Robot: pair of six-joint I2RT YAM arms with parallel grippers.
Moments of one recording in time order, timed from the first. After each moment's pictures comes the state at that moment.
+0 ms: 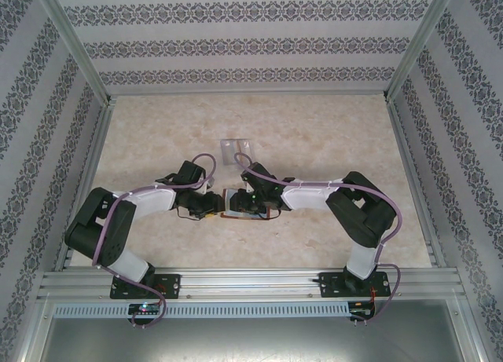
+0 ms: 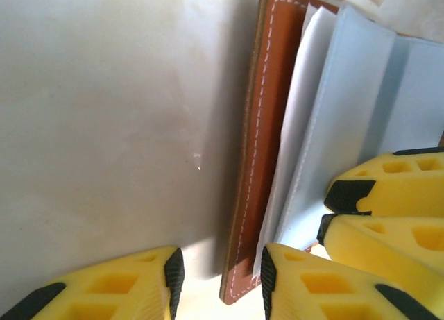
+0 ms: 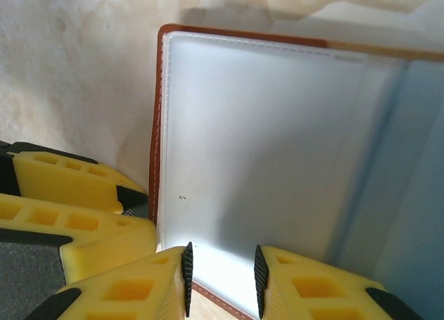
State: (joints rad) left arm -0.40 1.56 0.68 -0.29 0.50 -0.63; right arm 0.81 1.81 0.94 -0.08 -0.35 0.90
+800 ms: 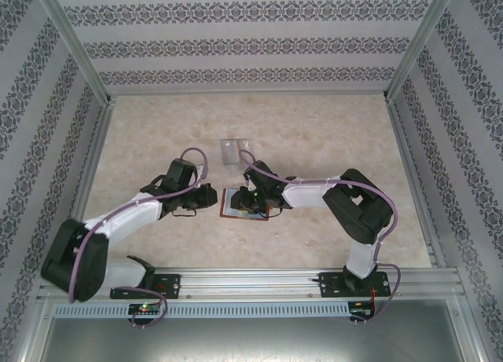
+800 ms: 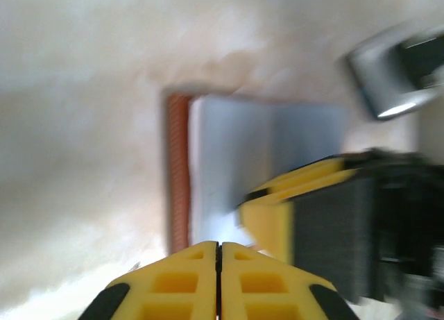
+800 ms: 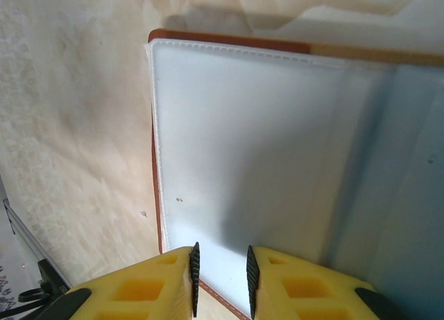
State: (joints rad) left arm -0.41 1.26 0.63 -0.23 0.38 -0.58; right arm 0.77 1.84 0.93 -0.03 -0.43 0.97
